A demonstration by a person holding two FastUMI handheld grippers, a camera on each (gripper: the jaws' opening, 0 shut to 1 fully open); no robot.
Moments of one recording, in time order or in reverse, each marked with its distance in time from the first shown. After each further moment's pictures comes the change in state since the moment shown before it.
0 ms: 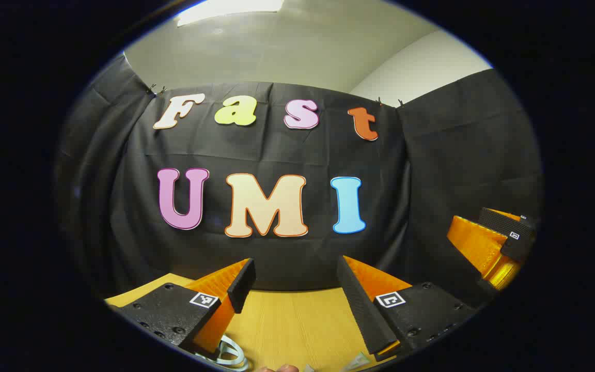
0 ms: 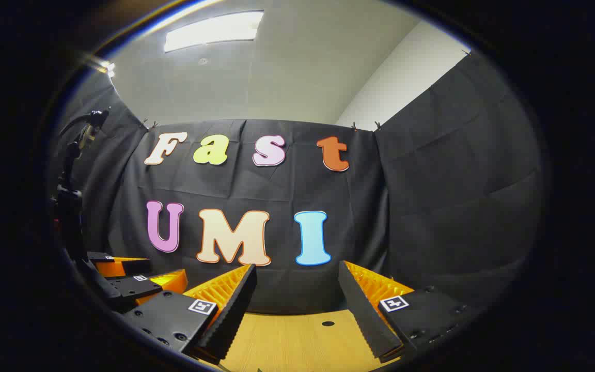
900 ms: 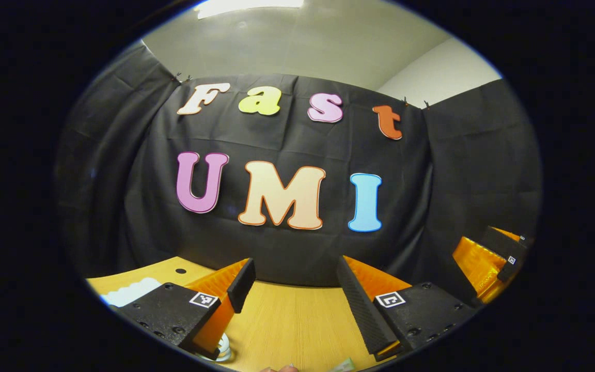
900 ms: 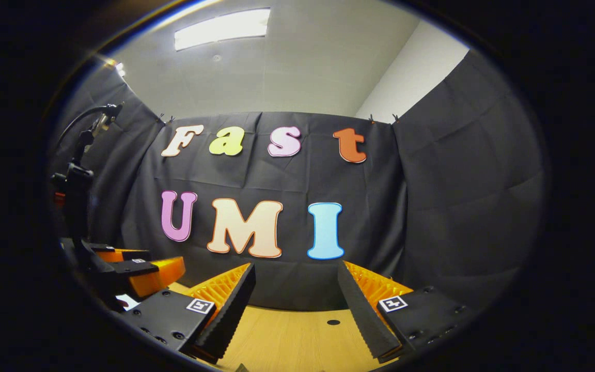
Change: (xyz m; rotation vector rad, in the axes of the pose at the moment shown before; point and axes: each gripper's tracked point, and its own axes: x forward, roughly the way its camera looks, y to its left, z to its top) left arm 0.007 0.006 -0.024 -0.095 0.028 0.145; right arm 0.019 -0.013 -0.038 -0.008 0.024 0.147
